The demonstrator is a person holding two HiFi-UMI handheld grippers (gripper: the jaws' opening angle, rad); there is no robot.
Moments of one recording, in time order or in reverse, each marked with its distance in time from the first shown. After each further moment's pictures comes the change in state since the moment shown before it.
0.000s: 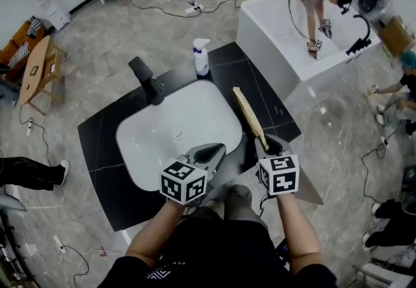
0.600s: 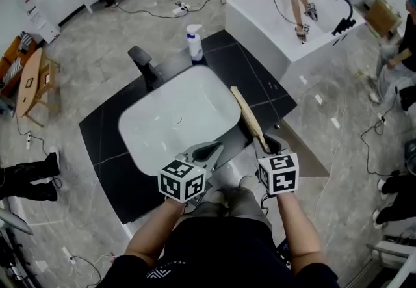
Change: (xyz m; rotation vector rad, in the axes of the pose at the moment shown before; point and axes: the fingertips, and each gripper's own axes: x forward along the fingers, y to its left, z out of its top) left arm -0.050 -0.032 -0.049 0.056 0.053 -0.061; right arm -0.058 0.047 -0.050 0.059 -0.019 -0.058
